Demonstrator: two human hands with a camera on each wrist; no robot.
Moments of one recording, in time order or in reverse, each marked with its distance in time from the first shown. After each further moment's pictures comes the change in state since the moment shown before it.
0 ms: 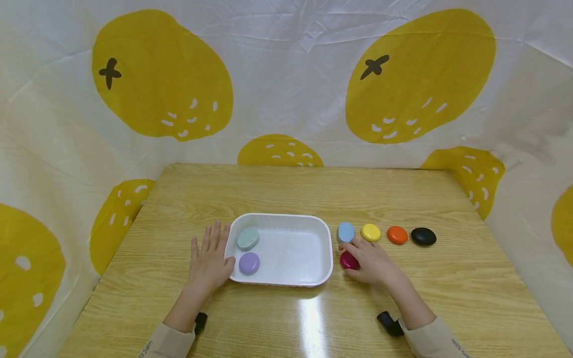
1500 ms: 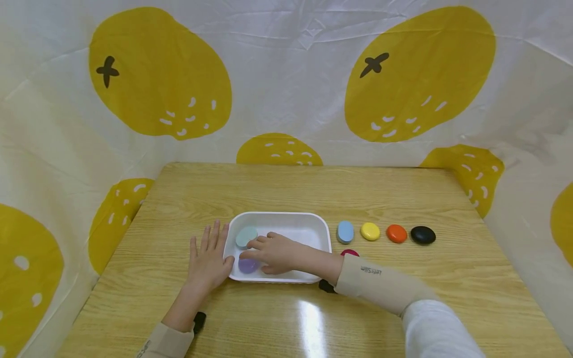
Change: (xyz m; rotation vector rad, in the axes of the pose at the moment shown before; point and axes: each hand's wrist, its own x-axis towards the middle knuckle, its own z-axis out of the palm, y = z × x) left_hand 0.000 -0.003 0.001 -0.011 -0.038 -0.002; right_hand 0.124 -0.147 -0.001 -0.365 -0.189 -0.624
